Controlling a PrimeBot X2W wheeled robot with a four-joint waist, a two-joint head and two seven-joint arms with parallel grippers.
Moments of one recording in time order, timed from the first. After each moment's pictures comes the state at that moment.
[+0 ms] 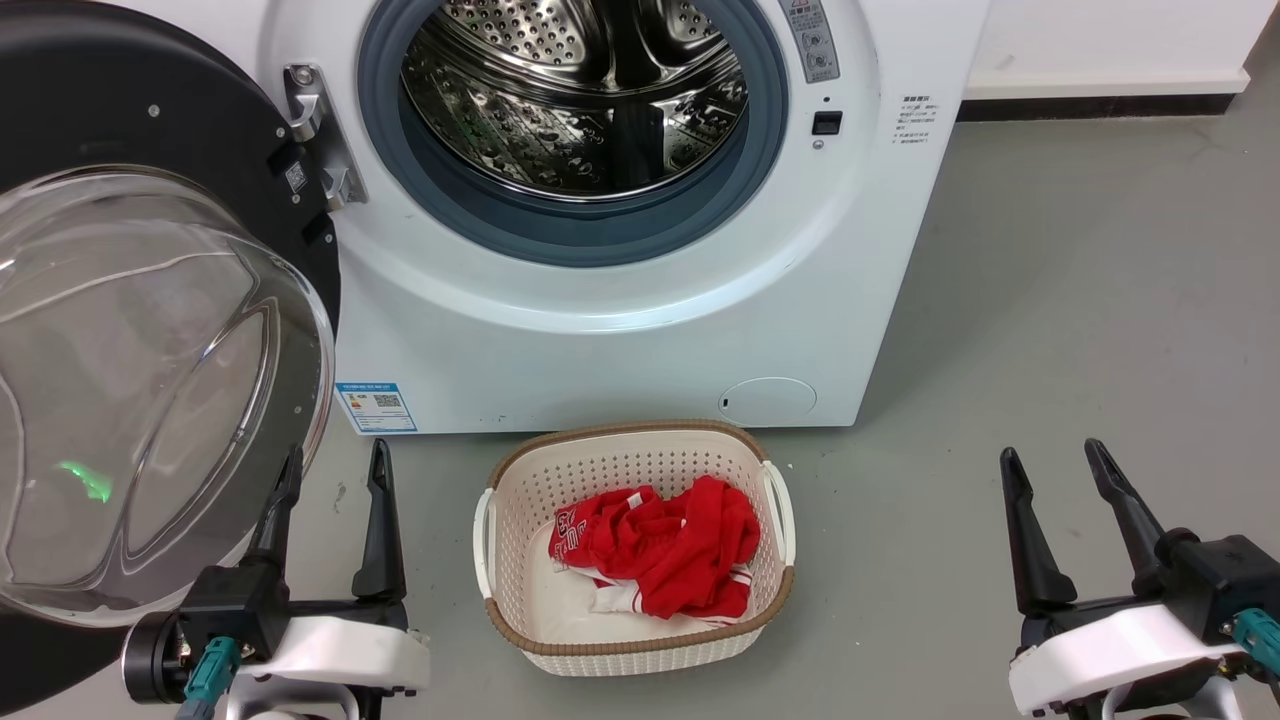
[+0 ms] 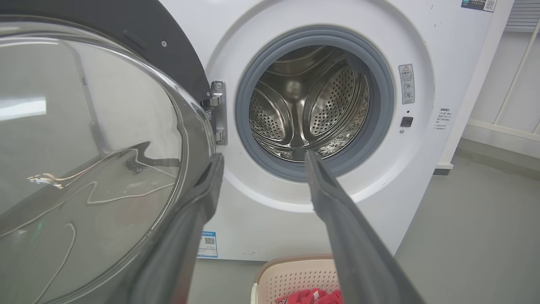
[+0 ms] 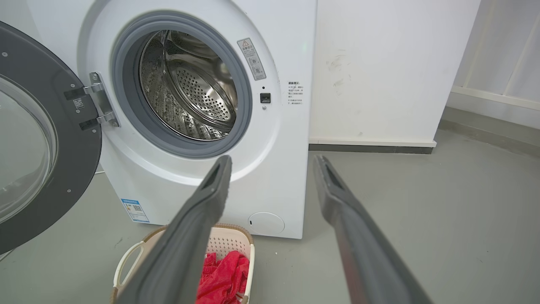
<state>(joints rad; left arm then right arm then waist) -0.02 0.11 -0.02 0.05 -0.18 0.01 -0.26 0.05 -0.05 -0.02 -0.10 0.09 0.13 -0.07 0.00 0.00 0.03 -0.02</state>
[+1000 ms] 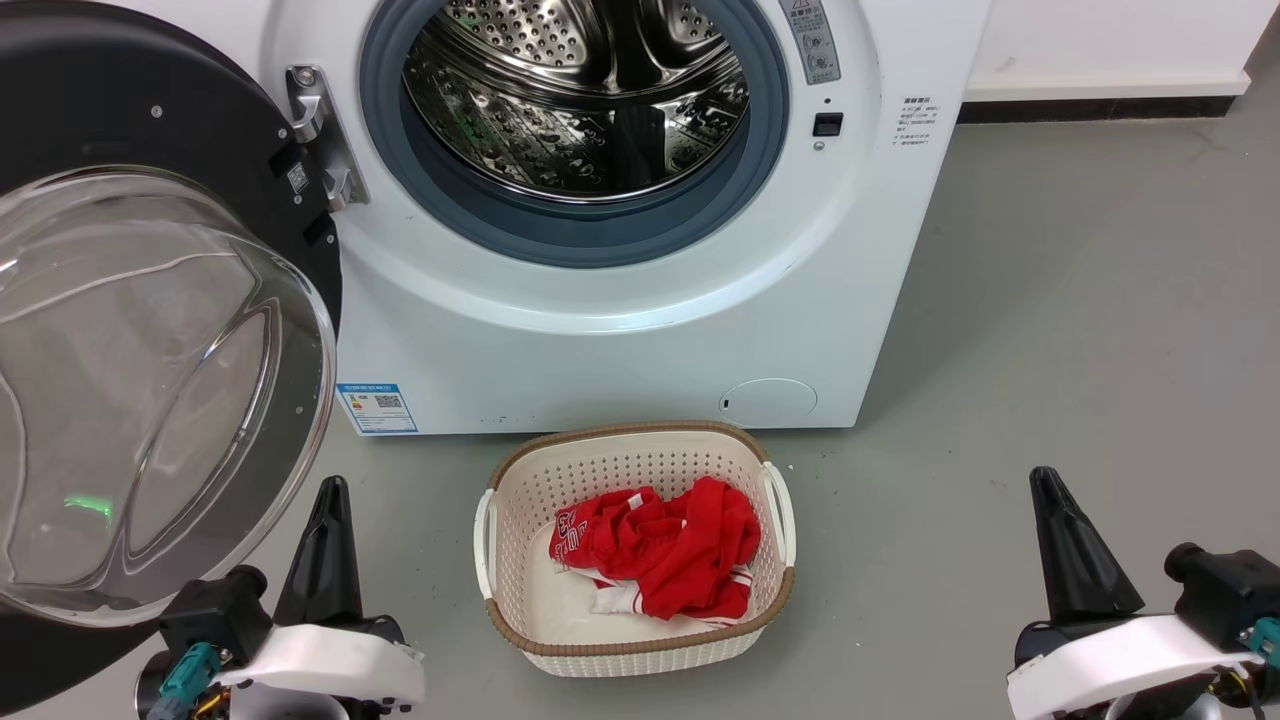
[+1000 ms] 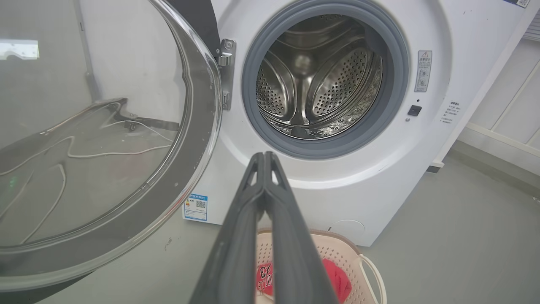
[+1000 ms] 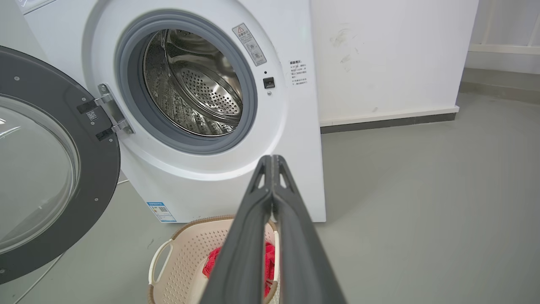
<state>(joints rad) 0.00 0.11 -0.01 0.10 -0.29 -0.01 -0.22 0.07 -0.05 -0.02 -0.06 0.22 0.13 -0.07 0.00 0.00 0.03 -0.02</state>
